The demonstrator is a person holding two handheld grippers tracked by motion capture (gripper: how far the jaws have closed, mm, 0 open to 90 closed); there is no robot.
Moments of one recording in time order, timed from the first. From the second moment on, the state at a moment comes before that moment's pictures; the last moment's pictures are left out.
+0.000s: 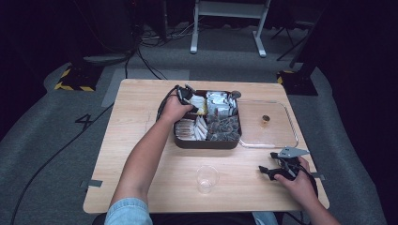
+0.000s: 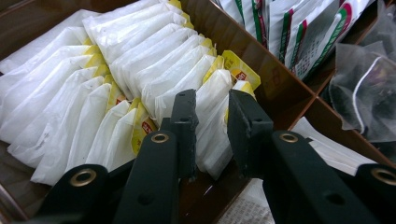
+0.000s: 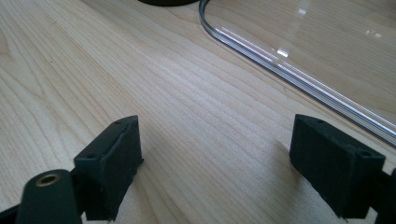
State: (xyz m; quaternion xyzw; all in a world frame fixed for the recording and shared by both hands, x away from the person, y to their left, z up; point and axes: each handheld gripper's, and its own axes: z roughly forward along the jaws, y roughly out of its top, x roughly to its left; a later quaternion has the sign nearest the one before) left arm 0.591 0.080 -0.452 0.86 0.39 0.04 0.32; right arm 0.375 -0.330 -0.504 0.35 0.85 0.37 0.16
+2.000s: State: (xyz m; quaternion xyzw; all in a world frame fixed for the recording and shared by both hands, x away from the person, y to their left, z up) left arm 0.482 0.100 -0.334 0.85 0.27 0.06 0.44; right arm 0.375 -0.330 -0.504 0.35 0.85 0.37 0.15
